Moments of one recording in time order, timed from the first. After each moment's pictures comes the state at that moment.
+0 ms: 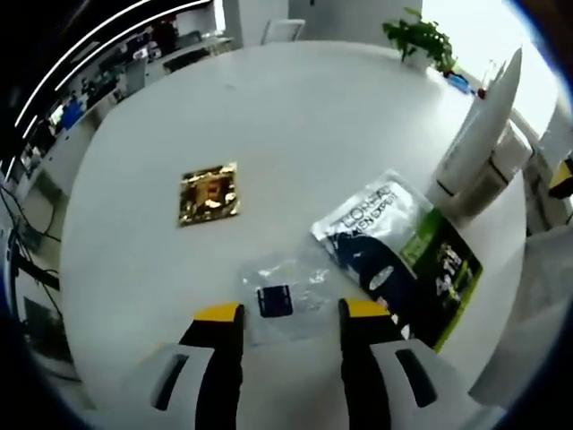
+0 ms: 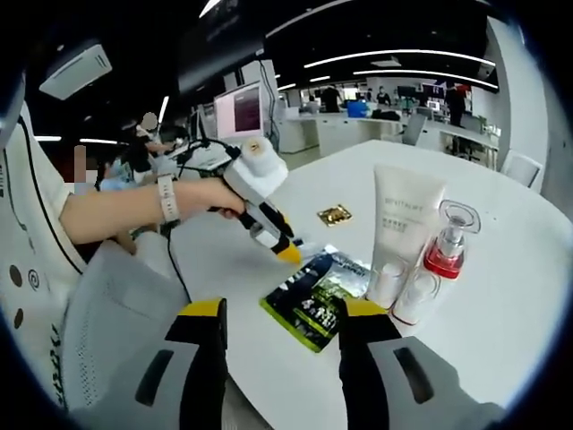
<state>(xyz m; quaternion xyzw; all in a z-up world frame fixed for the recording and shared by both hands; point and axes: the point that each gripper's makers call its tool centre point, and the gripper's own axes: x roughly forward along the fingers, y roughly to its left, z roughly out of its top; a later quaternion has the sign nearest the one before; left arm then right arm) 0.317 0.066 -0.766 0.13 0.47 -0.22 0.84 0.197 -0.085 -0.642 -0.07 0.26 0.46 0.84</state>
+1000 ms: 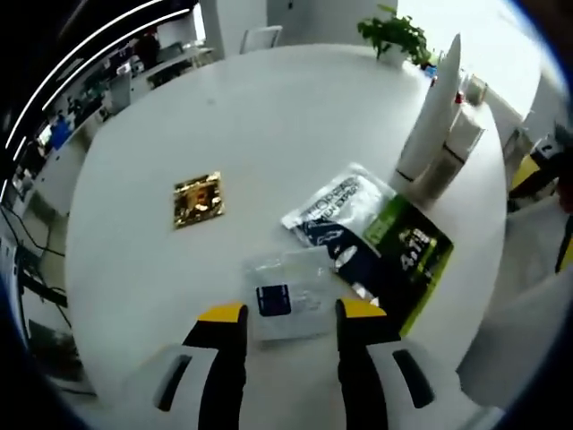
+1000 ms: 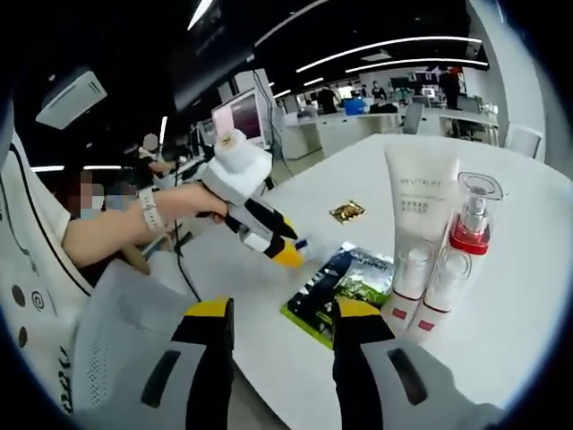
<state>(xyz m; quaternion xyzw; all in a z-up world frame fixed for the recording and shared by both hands) 0.281 0.060 -0.737 0.15 0.45 -0.26 0.84 0.192 -0.064 -0.652 0.01 0.27 0.47 0.84</state>
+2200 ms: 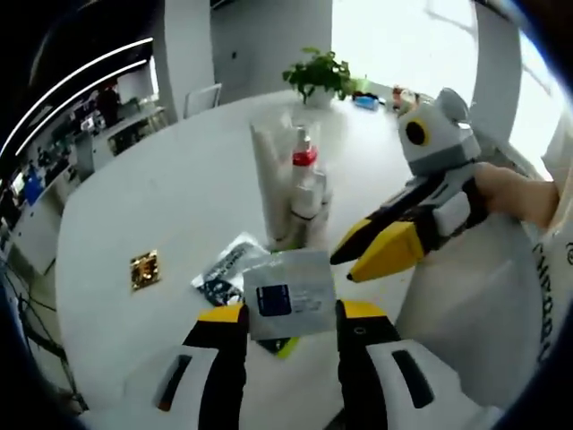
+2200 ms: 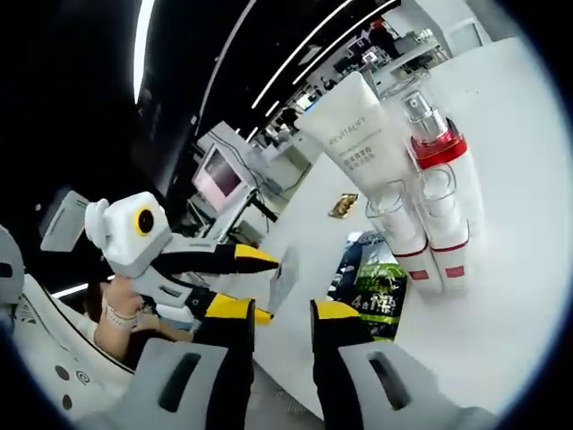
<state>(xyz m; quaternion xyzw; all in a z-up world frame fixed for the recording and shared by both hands) 0.212 -0.031 -0.655 0.15 0.34 -0.38 0.85 0.203 -0.064 -0.656 0.26 0.30 0.43 0.81</state>
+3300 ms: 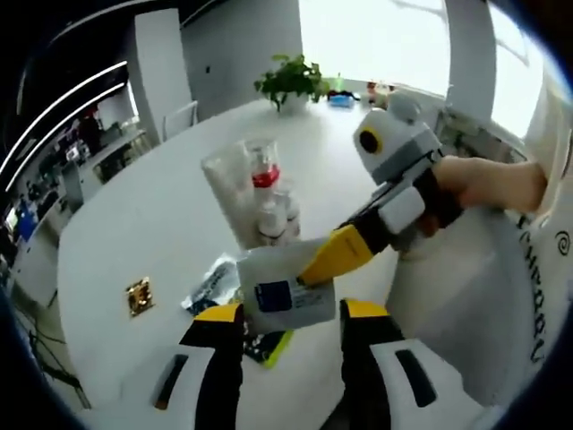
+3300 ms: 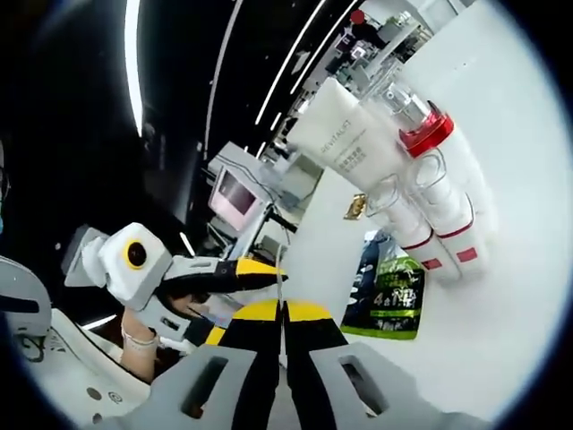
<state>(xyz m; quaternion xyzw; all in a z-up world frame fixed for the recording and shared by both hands) 0.199 -0.048 -0.644 0.18 0.31 -0.43 0.83 0.201 -0.068 -0.643 0.34 0.30 0.44 0.78</state>
